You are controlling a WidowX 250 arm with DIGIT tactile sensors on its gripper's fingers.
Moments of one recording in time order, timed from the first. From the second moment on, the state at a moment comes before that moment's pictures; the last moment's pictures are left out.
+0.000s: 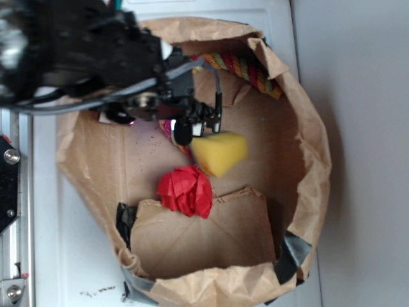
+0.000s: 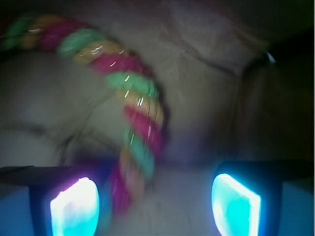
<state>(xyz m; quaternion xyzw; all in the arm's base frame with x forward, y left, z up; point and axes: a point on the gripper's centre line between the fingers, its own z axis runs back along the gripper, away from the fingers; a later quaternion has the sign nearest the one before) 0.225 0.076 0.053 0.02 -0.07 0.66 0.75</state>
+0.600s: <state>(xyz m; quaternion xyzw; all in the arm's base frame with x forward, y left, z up) 0.234 0.080 0.051 0.03 -0.08 0.66 0.74</state>
